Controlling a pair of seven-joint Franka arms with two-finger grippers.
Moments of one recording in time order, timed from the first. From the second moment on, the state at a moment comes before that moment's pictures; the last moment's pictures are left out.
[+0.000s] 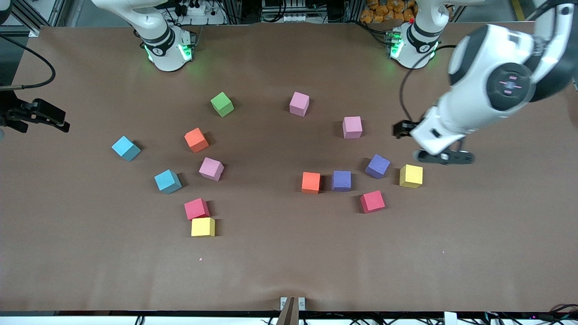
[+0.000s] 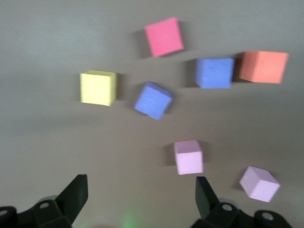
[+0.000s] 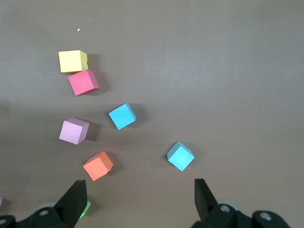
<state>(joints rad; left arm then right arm) -0.13 0.19 -0.28 -1.65 -0.03 1.66 -0.32 0.14 0.10 -0.17 -1.42 0.01 1.50 -0.02</state>
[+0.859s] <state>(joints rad) -0.44 0.31 -0.56 -2.00 0.03 2.15 -0.84 0.31 0.14 -0.15 -1.81 0.02 1.88 -0.01</state>
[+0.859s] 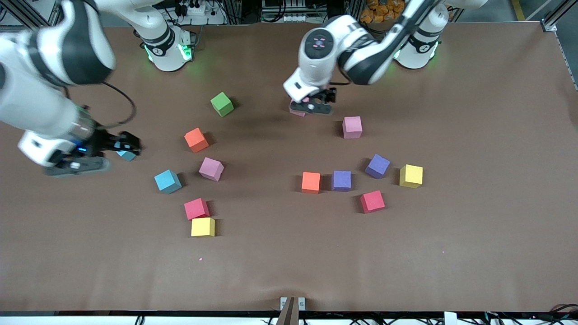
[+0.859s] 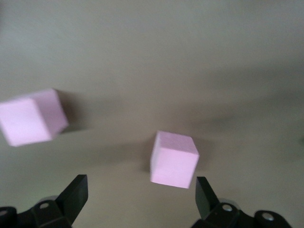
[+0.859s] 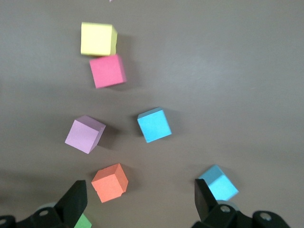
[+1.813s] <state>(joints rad) -0.55 0.57 -0.55 -2.00 0.30 2.30 -1.05 0.45 0.06 -0.14 -2.40 0.02 2.44 -0.08</state>
